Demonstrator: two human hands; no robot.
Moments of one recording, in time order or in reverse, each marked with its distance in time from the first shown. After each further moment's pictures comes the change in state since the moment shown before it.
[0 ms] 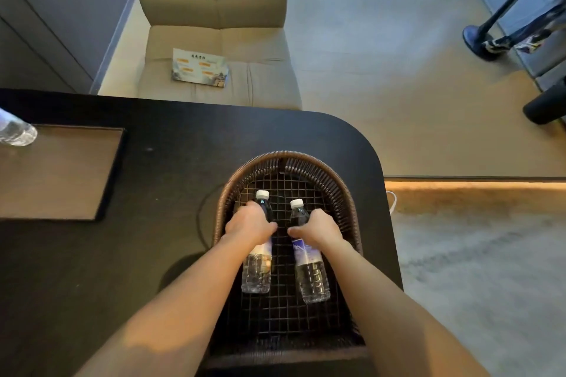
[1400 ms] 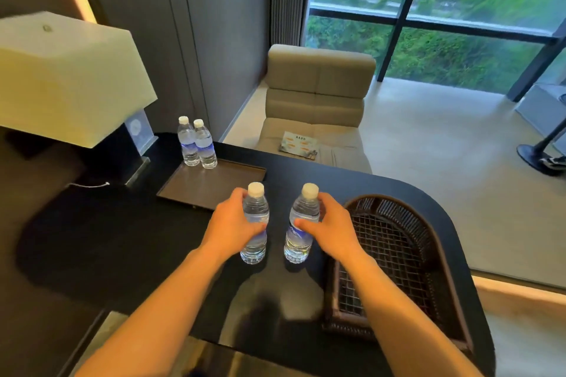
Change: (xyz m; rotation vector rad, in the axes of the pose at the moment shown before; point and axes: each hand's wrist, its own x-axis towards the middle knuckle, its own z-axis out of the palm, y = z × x) left_hand -0.225 -0.302 -0.157 -0.618 0.544 0.327; right_hand -0.265 -0.174 0.093 0.346 0.208 -0.885
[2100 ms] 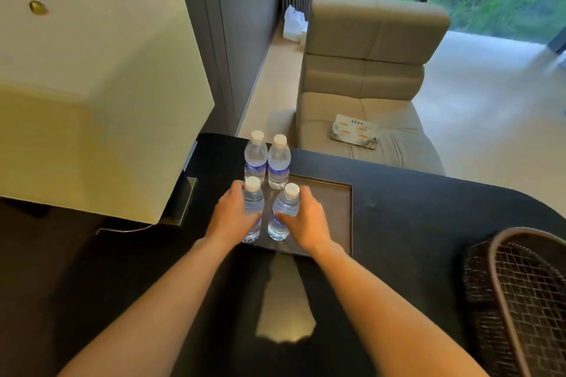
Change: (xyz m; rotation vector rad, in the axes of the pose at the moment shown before) left_hand 0.299 -0.236 -0.171 0.112 -0.053 -0.084; right_hand 0.273 -0.075 0.339 -0.065 0.002 0.236
